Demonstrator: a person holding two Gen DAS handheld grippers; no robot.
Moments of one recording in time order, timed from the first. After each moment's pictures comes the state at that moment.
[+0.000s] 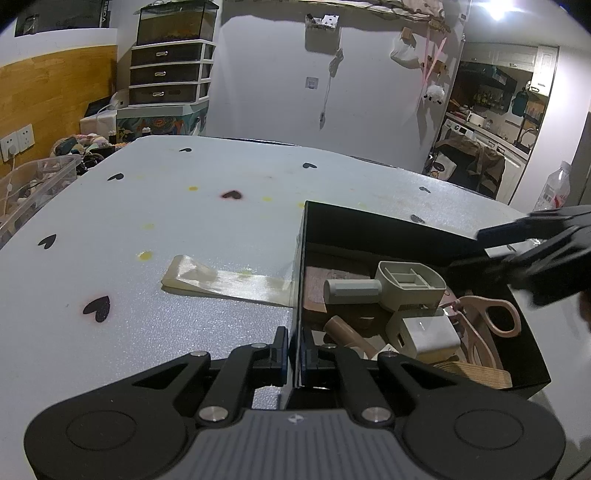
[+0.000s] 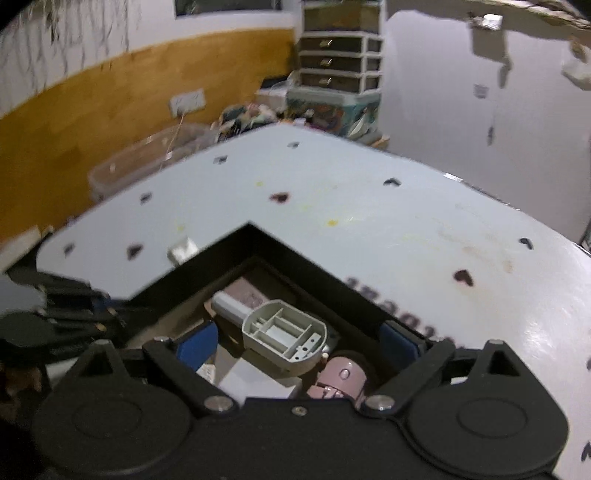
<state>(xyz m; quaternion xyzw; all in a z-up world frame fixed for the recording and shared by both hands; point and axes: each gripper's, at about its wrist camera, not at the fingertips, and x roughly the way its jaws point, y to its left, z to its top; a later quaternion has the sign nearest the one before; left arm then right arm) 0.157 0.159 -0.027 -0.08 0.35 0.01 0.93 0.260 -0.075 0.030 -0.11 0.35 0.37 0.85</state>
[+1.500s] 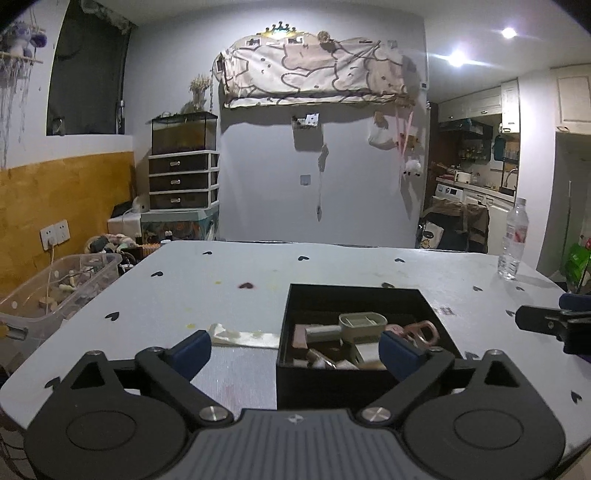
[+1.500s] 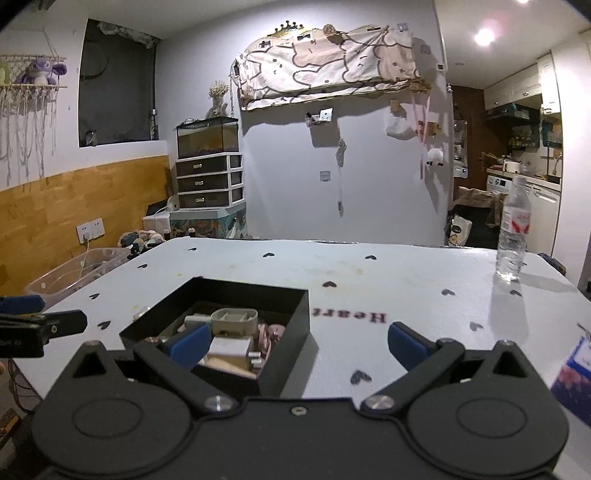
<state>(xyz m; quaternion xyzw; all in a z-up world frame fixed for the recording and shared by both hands) 0.019 0.110 0.034 -0.01 0.20 0.04 0.98 0.067 -0.163 0.035 0.00 0.19 0.16 0.97</state>
